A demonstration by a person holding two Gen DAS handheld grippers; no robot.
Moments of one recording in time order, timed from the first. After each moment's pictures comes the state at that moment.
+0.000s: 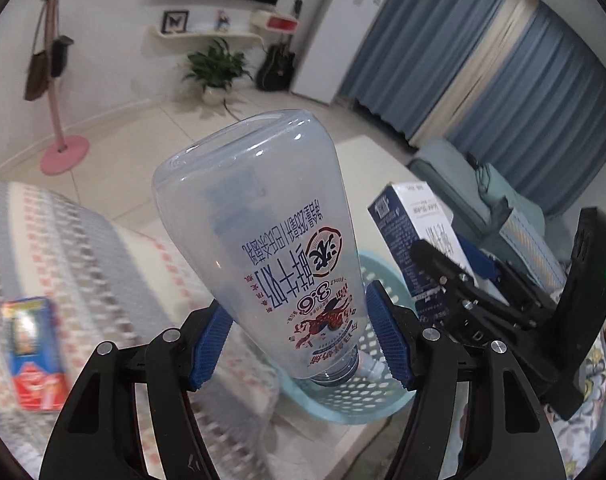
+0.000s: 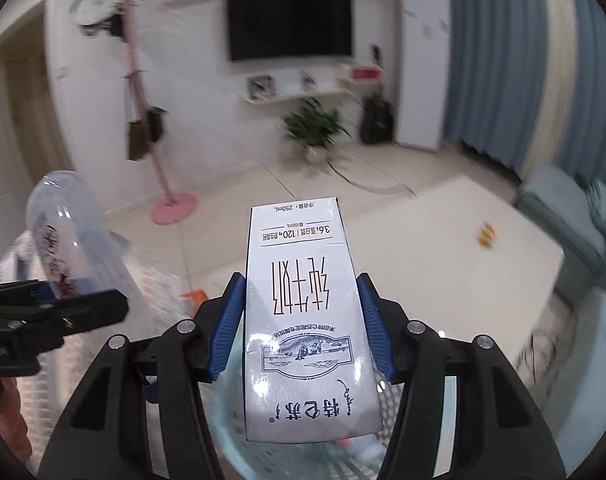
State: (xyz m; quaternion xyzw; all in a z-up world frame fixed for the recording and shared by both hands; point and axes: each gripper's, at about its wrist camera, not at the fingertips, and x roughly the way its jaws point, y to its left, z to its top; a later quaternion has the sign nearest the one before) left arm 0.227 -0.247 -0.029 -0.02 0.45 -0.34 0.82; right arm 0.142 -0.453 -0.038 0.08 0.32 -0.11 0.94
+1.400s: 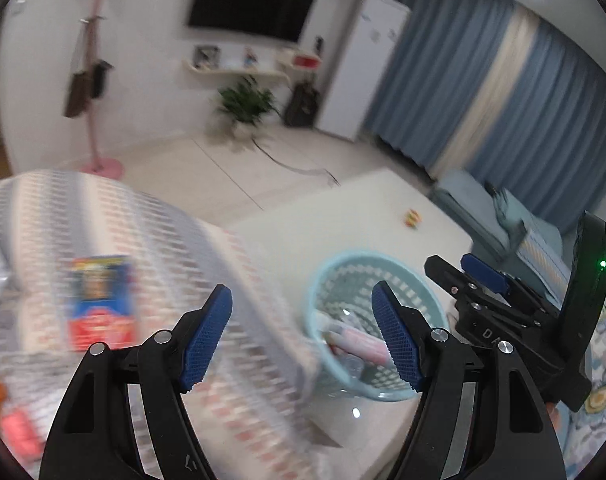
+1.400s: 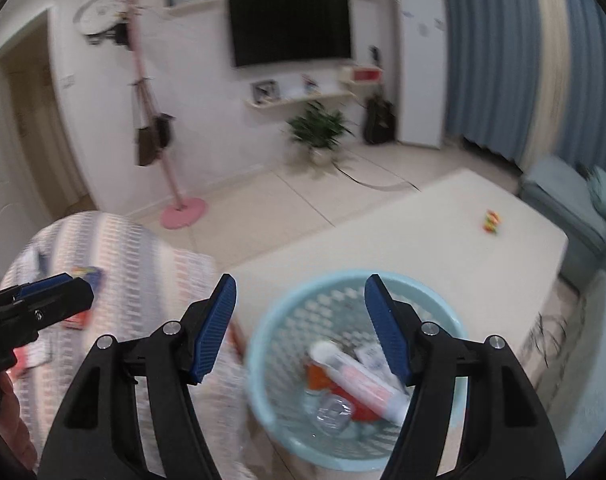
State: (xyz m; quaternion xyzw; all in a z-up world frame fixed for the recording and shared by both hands) left arm 0.152 -0.156 -0.005 -0.04 0.37 -0.28 0.88; right arm 0.101 -0.387 -0.024 0.08 0.30 -0.08 0.95
